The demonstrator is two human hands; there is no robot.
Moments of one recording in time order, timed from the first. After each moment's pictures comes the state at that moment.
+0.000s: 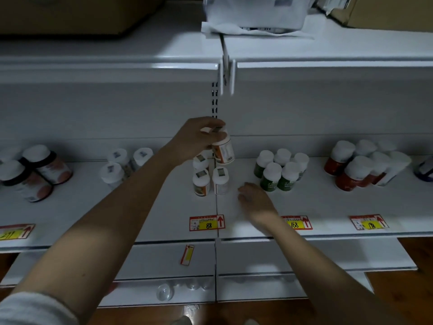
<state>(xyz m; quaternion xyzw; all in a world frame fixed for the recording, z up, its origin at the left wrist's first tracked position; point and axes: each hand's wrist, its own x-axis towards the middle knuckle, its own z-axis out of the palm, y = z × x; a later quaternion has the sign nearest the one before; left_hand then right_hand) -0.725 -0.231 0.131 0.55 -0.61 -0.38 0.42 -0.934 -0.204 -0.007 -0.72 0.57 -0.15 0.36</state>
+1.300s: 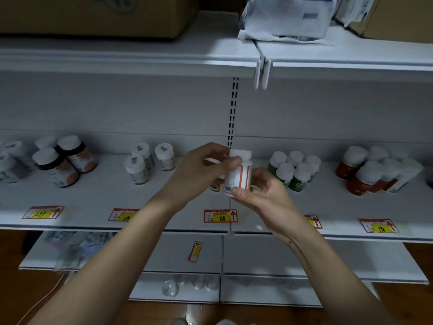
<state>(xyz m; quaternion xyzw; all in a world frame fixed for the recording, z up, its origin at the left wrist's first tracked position) -0.738 -0.099 0.146 0.58 -0.54 -0.41 0.45 -0.914 -0.113 0.112 -0.52 0.37 -0.39 0.66</state>
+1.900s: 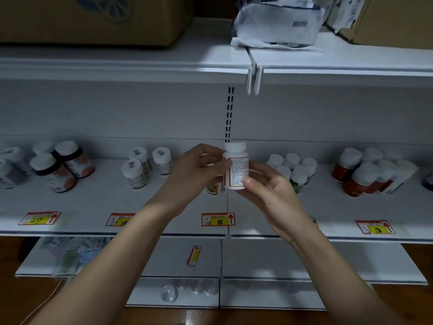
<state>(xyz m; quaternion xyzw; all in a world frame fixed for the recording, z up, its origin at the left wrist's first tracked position) -0.743 -0.095 0.151 0.54 -0.47 -0.48 0.51 -0.919 -0.118 0.118 -0.49 0.33 -0.45 0.67</state>
